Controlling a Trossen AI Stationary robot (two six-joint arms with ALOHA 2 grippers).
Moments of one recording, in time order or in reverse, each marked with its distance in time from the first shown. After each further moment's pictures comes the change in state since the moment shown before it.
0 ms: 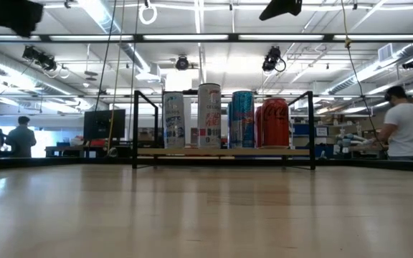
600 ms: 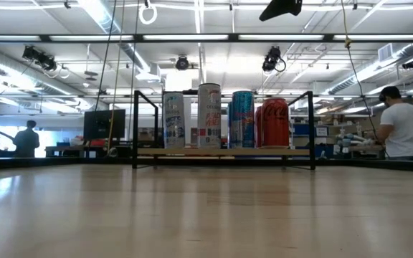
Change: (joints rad) left arm -0.169 0.070 0.000 0.008 0.010 -0.330; right arm 0.005 0.001 0.000 -0.001 0.022 -0.006
